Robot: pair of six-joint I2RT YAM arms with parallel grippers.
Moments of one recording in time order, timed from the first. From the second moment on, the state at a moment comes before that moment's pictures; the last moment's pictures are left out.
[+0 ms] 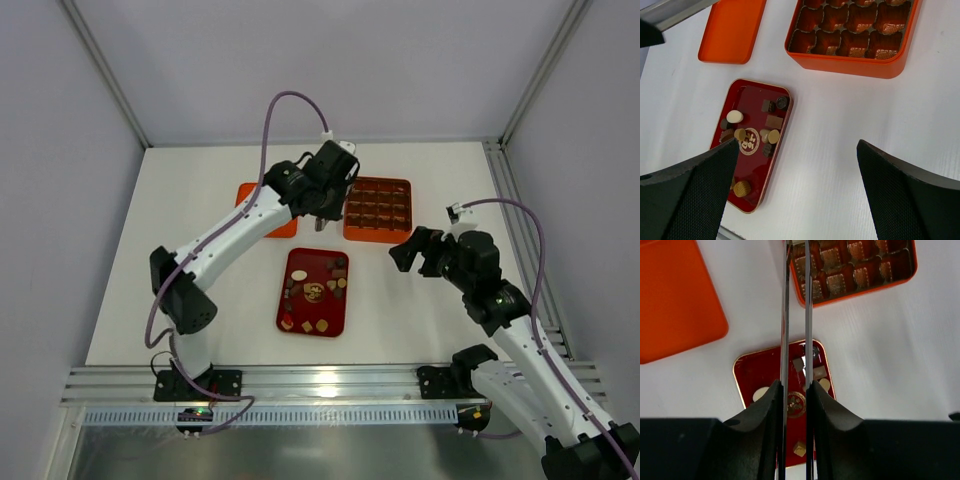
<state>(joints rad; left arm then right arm) -0.84 1.80 1.92 -1.01 -0.26 -0.40 0.33 0.71 0.61 -0.33 -0.11 0.47</state>
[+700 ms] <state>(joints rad) -0.78 2.12 2.18 -0.97 -0.24 -0.31 0.33 0.61 0.65 -0.42 -0.09 0.47</state>
